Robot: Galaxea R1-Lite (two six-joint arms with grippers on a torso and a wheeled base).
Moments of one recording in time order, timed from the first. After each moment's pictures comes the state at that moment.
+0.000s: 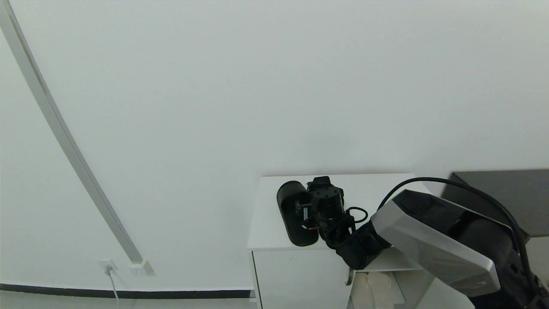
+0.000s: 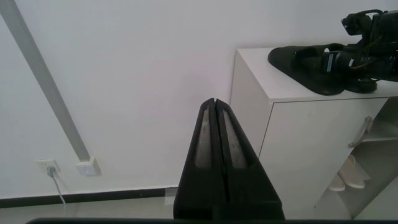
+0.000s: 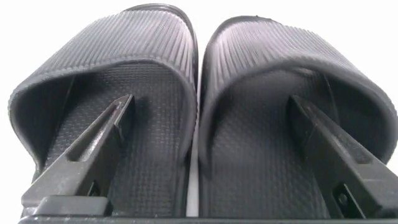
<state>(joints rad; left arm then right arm) 0.00 0.00 0.00 0.00 -0.01 0.00 0.66 2.55 -1.45 -0.87 -0.46 0.15</state>
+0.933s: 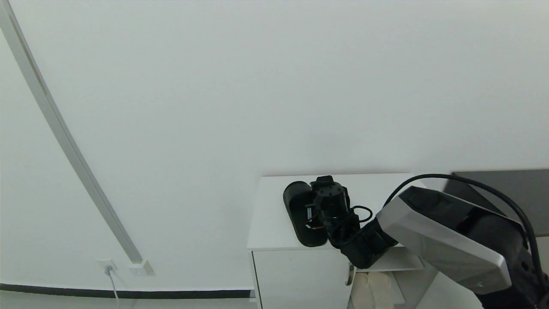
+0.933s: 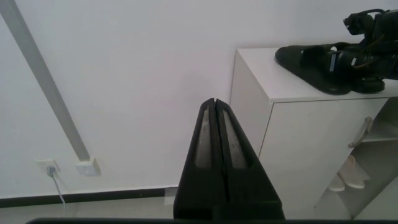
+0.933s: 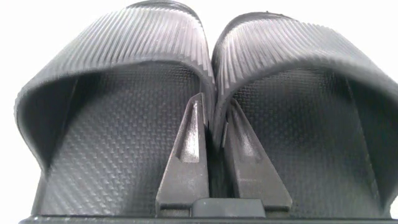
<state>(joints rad) 0.00 0.00 0.00 0.00 -0.01 0.00 0.65 2.51 -1.39 -0.85 -0.46 0.13</state>
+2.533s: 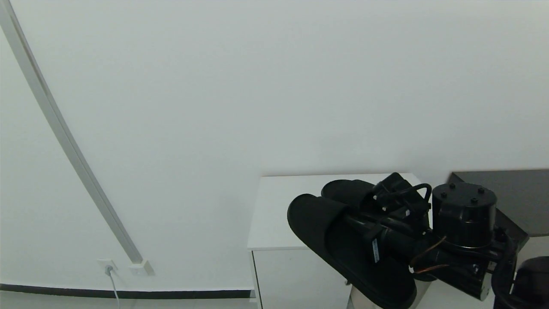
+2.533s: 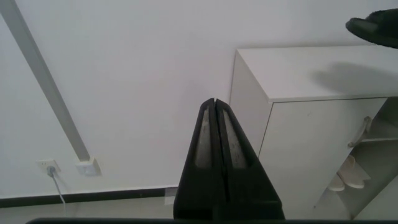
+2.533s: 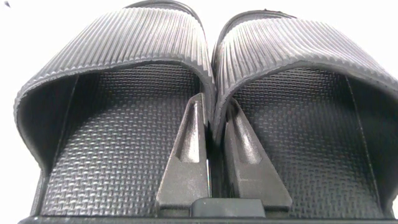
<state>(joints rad) 0.00 0.00 0.00 0.00 -0.01 0.00 0.70 1.71 -0.54 -0.92 -0.07 -0.07</state>
